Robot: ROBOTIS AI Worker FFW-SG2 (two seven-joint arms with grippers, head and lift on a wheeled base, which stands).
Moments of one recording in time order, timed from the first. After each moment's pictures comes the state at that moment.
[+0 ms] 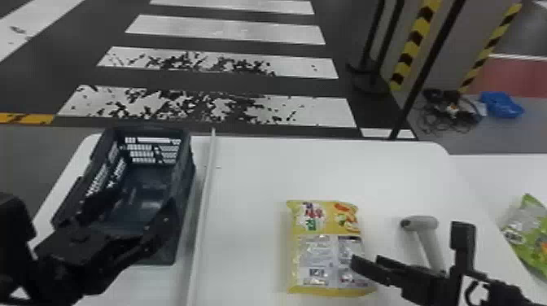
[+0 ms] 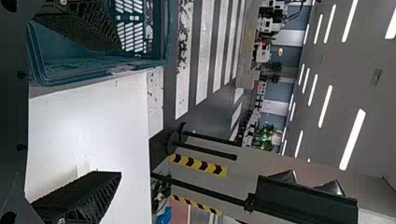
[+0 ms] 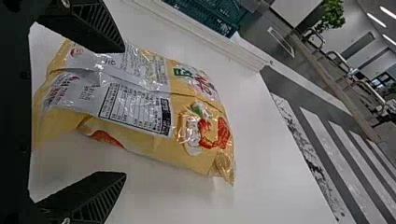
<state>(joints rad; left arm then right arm) 0.61 0.33 0.08 -2.45 0.47 0.49 -0.08 0.27 -0.19 -0.30 -1.82 -0.37 0.92 0.73</state>
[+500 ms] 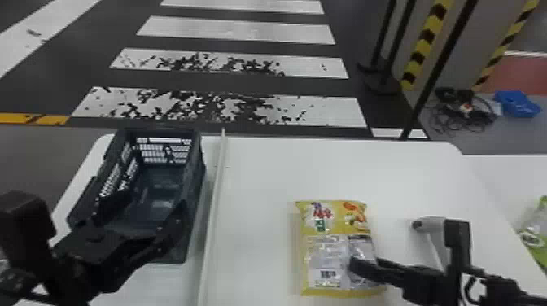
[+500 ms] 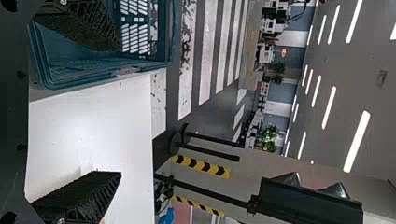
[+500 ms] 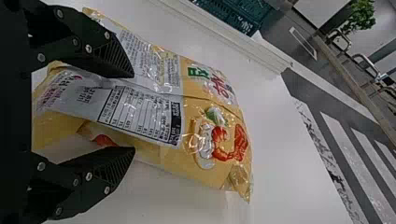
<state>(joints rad) 0.61 0.33 0.07 -2.43 0.47 0.49 -0.09 0.23 -0.21 -0.22 -1.78 -0.29 0.92 0.73</state>
